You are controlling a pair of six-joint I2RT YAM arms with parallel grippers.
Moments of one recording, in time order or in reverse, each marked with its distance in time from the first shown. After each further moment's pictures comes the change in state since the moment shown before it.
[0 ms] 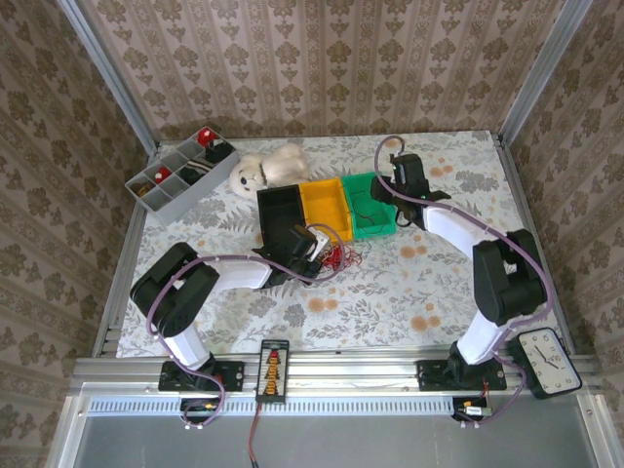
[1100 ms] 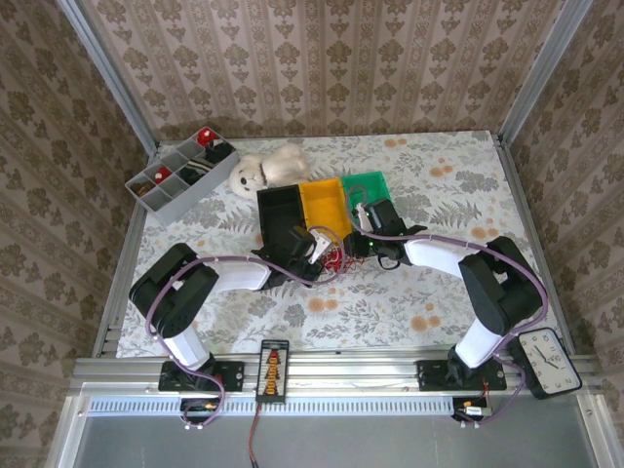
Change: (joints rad) left arm 0.000 -0.006 -0.020 0.033 0.076 0.037; right arm 0.205 -0.008 -0.238 0.003 -0.298 -0.009
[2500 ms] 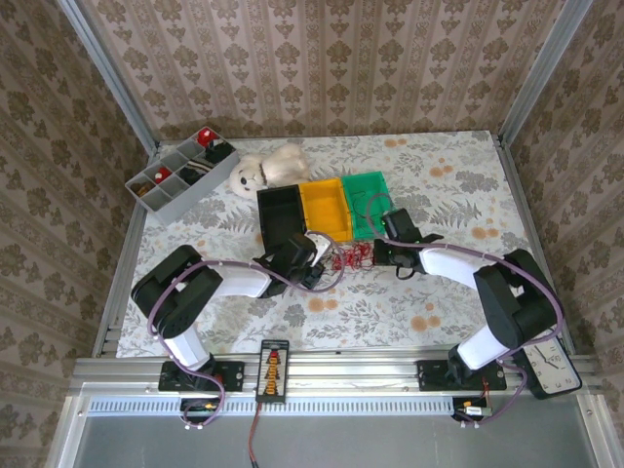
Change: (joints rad) left arm -0.031 0.005 -0.070 0.143 -0.117 -0.044; right arm -0.085 -0.118 -0.134 -0.105 0.244 0.119
